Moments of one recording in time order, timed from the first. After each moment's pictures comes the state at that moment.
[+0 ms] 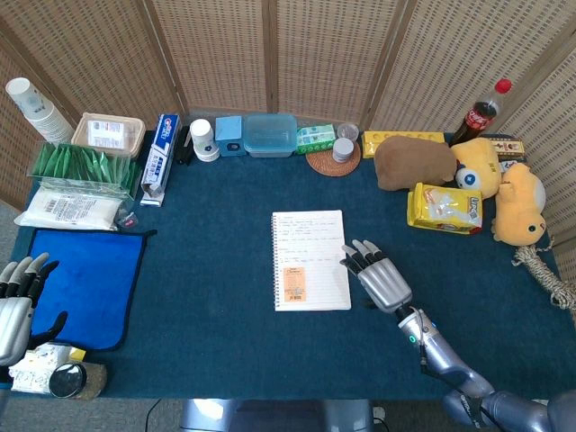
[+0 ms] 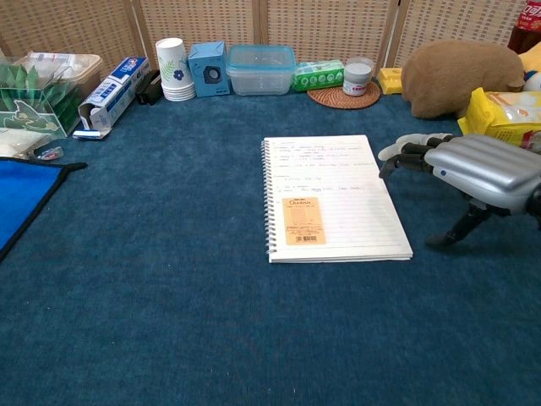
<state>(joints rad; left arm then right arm) -0.04 -1.09 -0.02 -1.78 1.47 1.49 0.13 0.53 -1.64 0.06 -1.16 -1.62 1.11 -0.11</state>
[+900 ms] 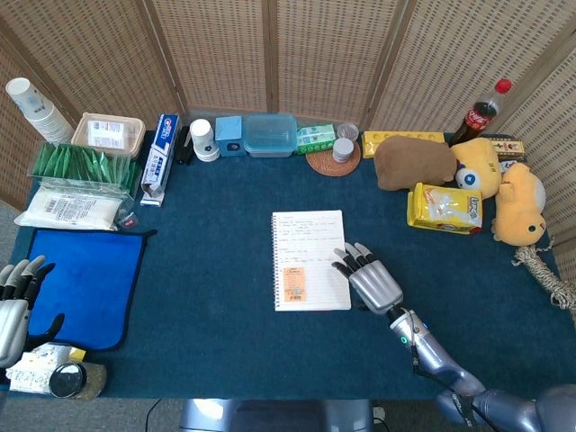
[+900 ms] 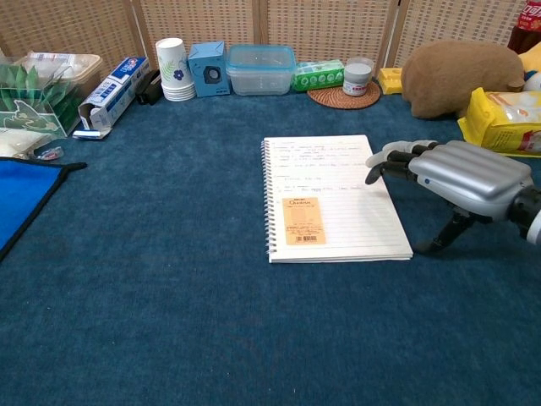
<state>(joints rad) -0.04 -1.10 -0.02 -1.75 1.47 1.49 0.09 0.56 -1.67 0.04 -1.15 -1.60 1.11 -0.15</state>
